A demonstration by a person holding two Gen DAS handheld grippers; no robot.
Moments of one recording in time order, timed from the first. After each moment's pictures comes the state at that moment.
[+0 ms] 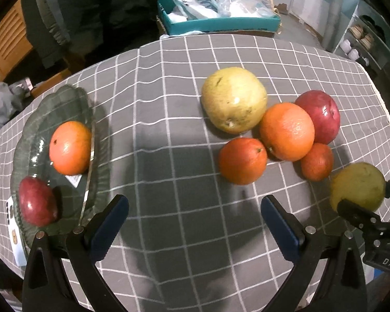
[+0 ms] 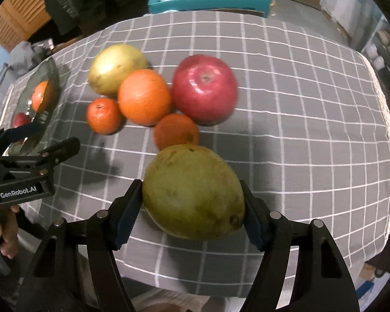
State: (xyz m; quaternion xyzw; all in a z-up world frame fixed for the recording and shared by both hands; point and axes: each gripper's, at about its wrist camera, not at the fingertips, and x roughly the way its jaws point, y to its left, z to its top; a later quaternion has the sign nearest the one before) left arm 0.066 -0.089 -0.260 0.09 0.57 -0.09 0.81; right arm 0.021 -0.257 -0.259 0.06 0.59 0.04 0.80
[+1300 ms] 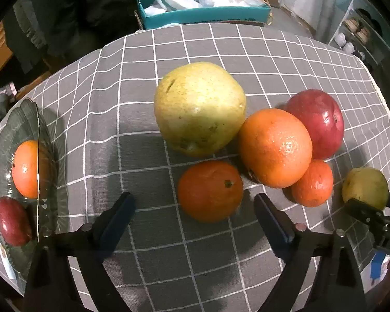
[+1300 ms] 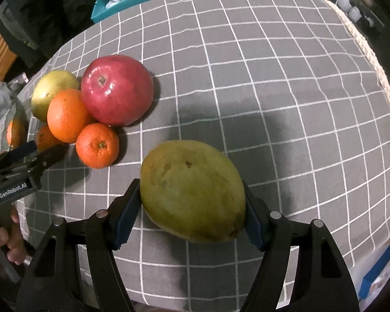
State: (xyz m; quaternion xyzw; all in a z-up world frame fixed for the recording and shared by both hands) left arm 0.091 -0.126 -0.292 0.09 0.58 -0.11 0.80; right arm -0.002 -0.340 -0.292 0.15 0.61 -0.01 0.78
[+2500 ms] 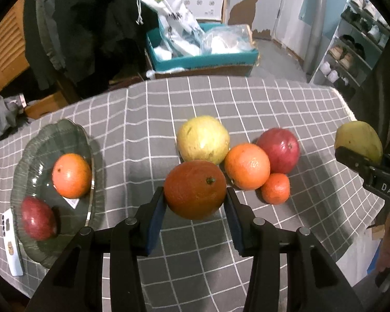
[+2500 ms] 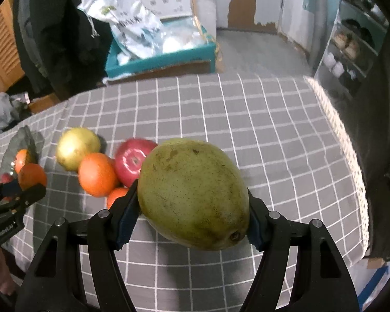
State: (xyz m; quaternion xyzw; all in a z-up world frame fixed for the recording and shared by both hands) left arm 0.051 -0.097 -0.207 0.05 0.50 -0.14 0.85; right arm 0.023 -0.303 -0.201 0.07 0.47 -0.05 0.88
